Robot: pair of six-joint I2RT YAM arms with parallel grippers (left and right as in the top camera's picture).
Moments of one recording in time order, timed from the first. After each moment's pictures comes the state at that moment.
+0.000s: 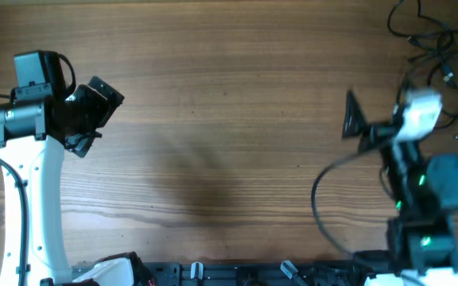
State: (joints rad) left arm 0.18 1.38 1.37 -1.15 0.15 -0.75; right arm 0.05 0.58 0.54 0.06 -0.11 -0.05
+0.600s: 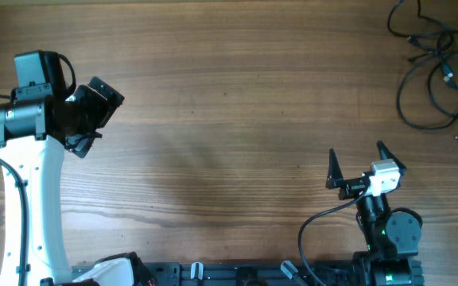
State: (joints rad) left arm 0.18 1.38 1.37 -1.14 0.15 -0.75; right arm 0.05 0.02 0.01 0.00 -0.09 -0.06
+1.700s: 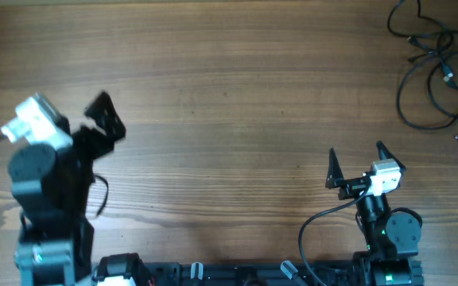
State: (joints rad) left arm 0.09 0.69 0.88 -0.49 -0.01 -0.49; right arm 0.05 0.02 0.01 0.00 -0.09 -0.04
